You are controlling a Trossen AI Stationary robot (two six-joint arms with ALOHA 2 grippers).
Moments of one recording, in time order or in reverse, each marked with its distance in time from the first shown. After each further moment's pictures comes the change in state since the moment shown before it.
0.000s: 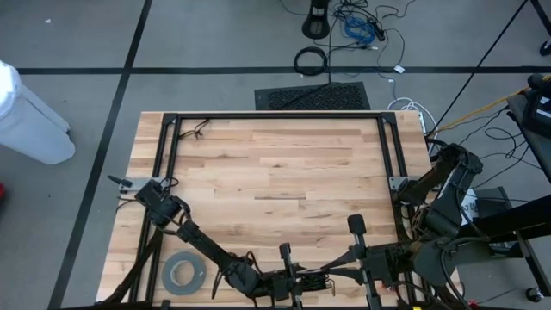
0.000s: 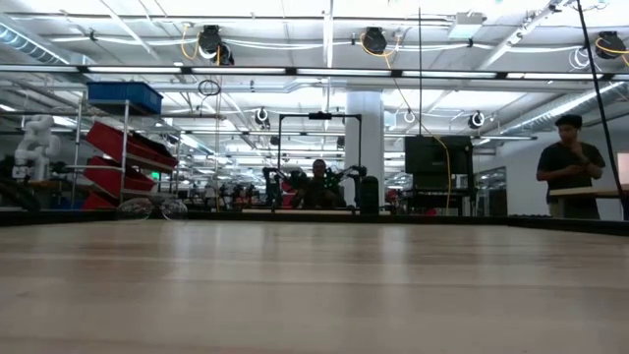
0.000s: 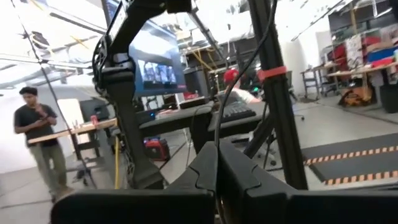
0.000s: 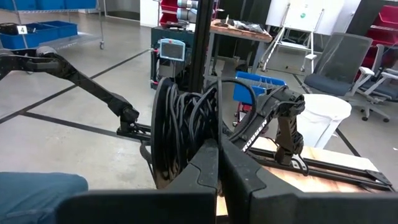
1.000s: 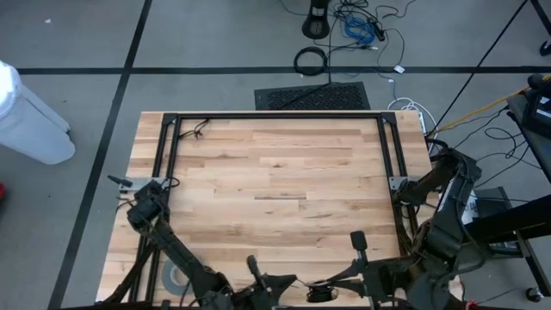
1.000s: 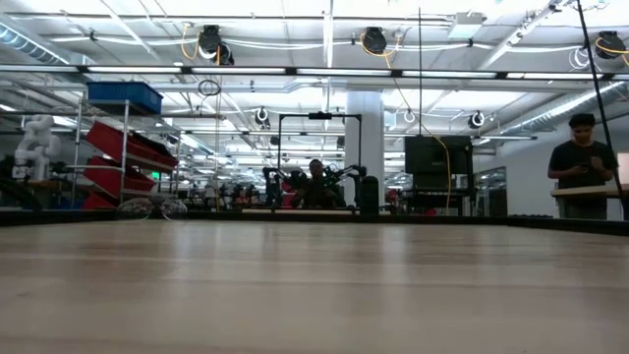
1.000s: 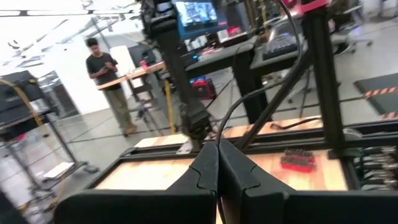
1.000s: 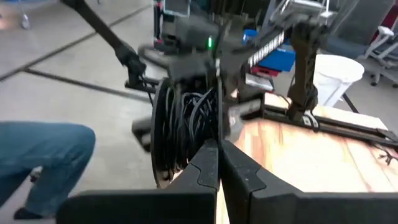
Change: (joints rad) left arm -0.165 -0.124 0.000 -0.376 -0.471 -0.054; right arm 0.074 0.051 0.000 -0.212 0.037 0.189
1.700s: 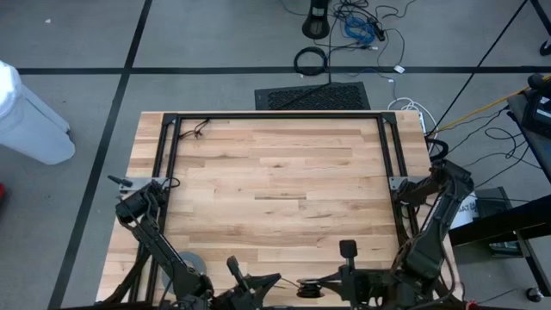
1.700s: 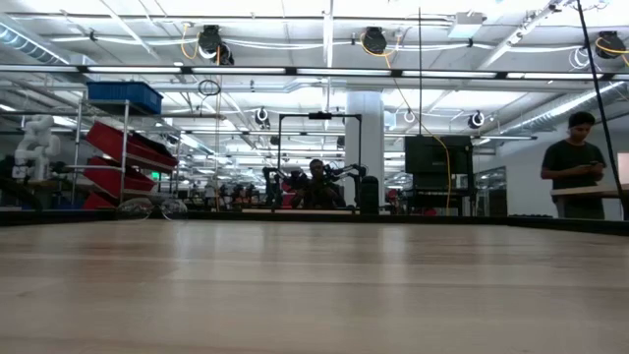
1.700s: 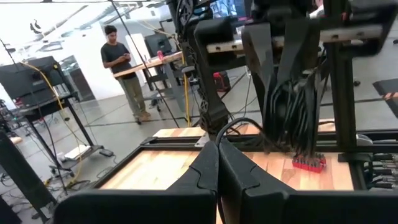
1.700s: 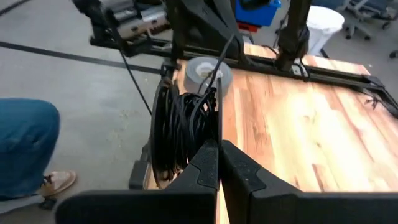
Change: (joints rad) left arm -0.072 -0.107 0.000 -0.108 -0.164 -0.030; right arm -0.013 0.137 0.000 -0.145 0.048 0.229
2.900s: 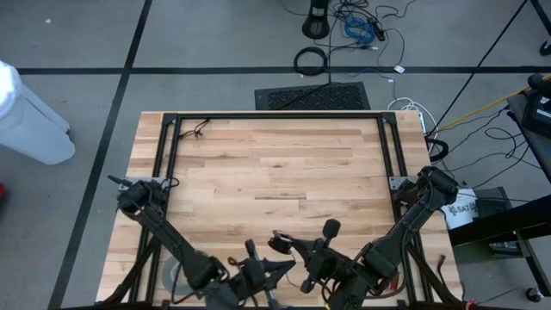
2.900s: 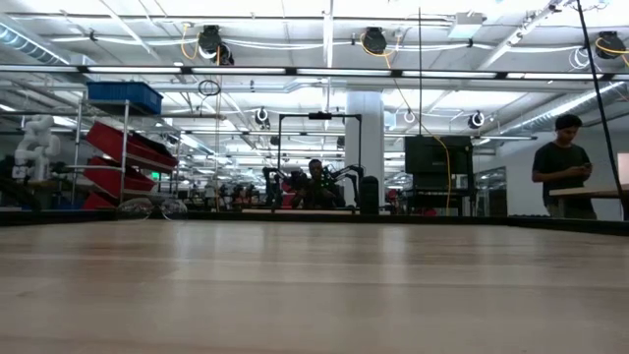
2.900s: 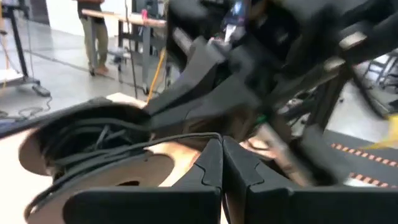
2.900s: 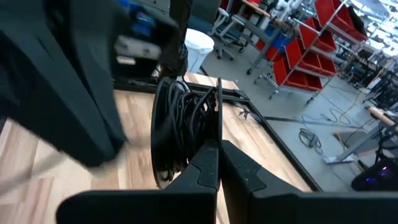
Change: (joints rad) left arm 0.111 -0.060 -0.001 -0.294 0.193 -0.686; right arm -0.169 0.137 0.000 0.080 0.390 -0.077
